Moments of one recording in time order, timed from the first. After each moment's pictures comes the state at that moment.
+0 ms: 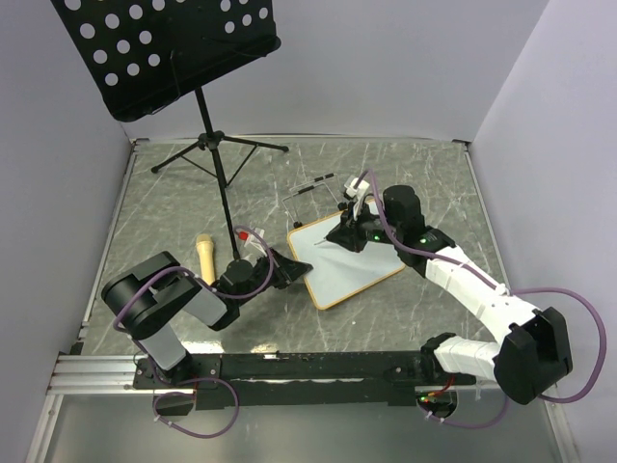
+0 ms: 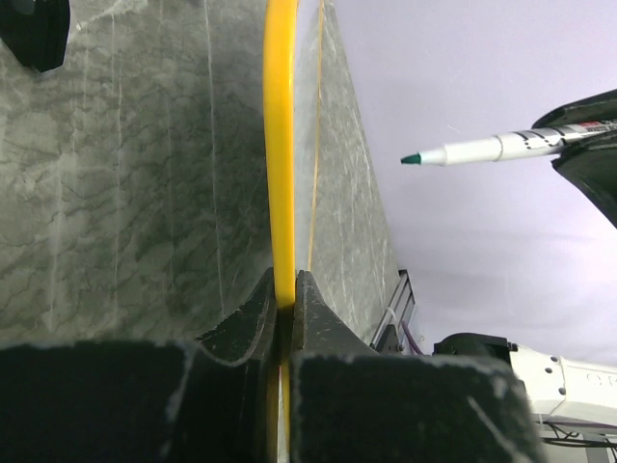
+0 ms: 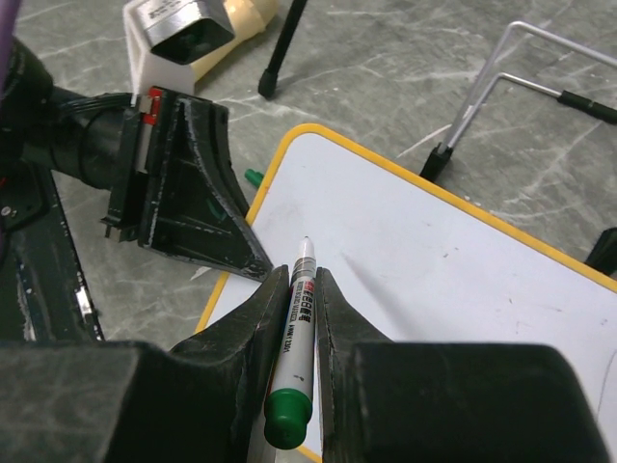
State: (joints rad) left arm -0.79 1.65 0.28 1.28 0.08 -1.10; right arm 0.48 1.18 0.87 -0.14 -0.60 -0.09
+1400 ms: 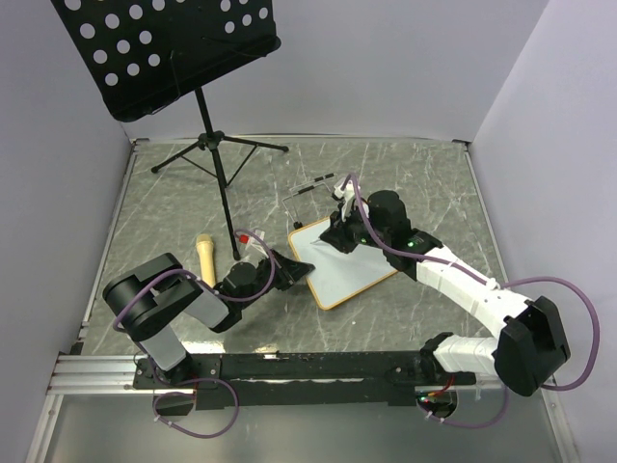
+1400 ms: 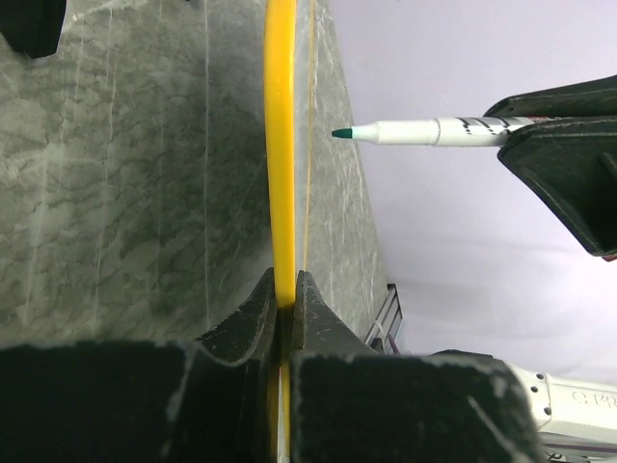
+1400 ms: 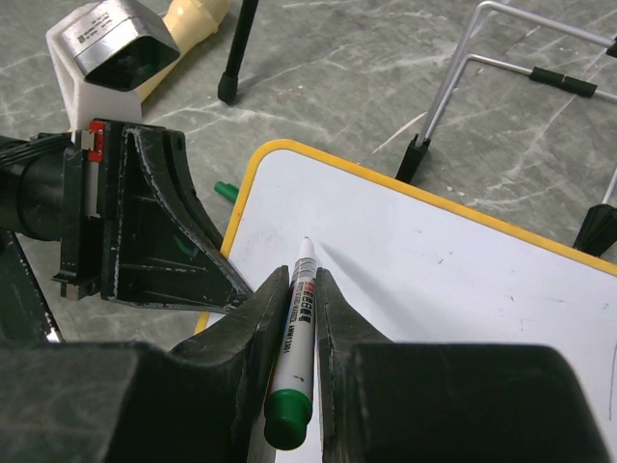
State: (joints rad) left arm -0.83 1.65 0.29 1.27 0.00 -1.15; right arm 0.59 1.22 0.86 -0.08 -0.38 -0.01
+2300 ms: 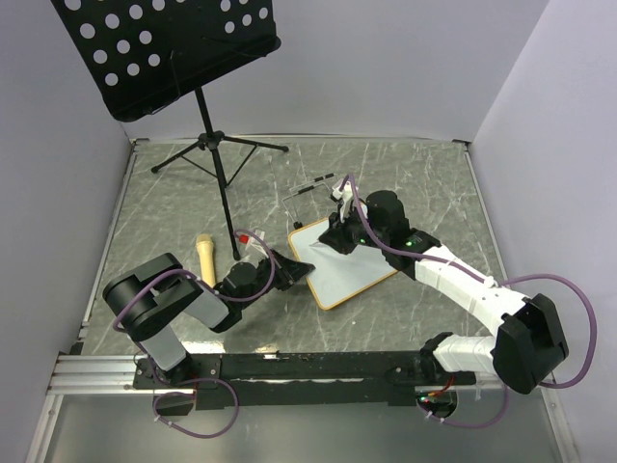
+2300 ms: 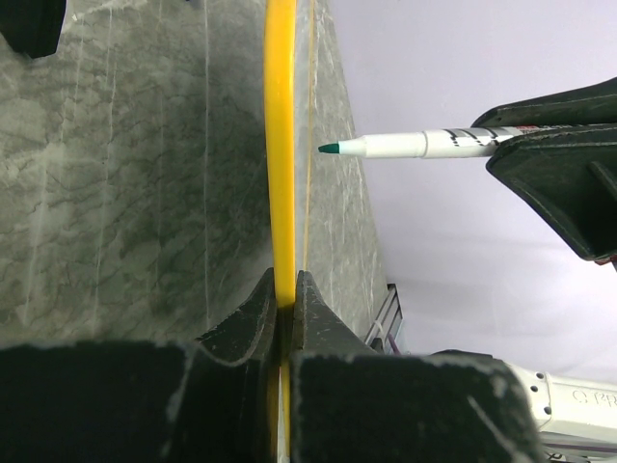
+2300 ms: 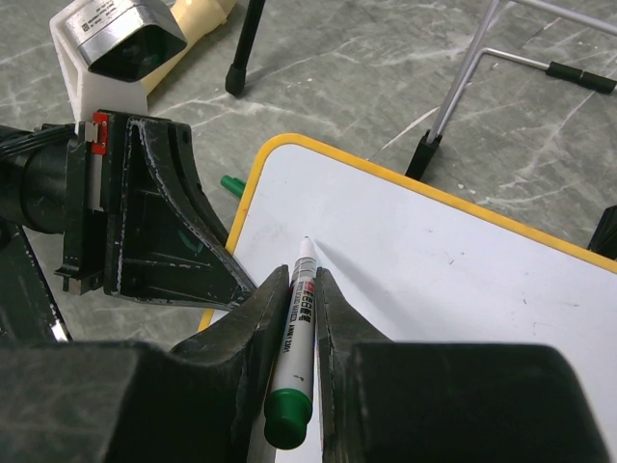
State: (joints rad) left arm -0.83 1.65 0.29 1.27 0.00 -1.15; right arm 0.59 1.24 0.86 -0.08 -0.40 -0.02
